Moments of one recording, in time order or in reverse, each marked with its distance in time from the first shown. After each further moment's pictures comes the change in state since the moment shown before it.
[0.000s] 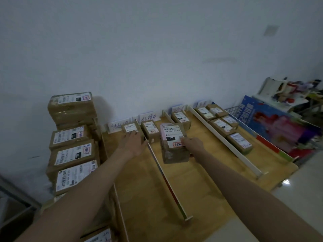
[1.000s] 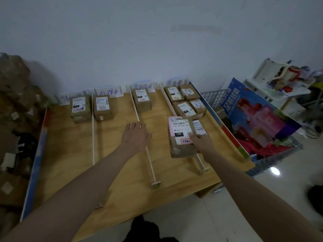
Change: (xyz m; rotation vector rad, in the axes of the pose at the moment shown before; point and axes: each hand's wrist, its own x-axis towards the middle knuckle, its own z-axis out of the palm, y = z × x) left_hand 0.082 0.359 0.120 0.103 0.003 -0.054; right_hand 0.178 0.214 -0.303 -0.059 -0.033 0.025
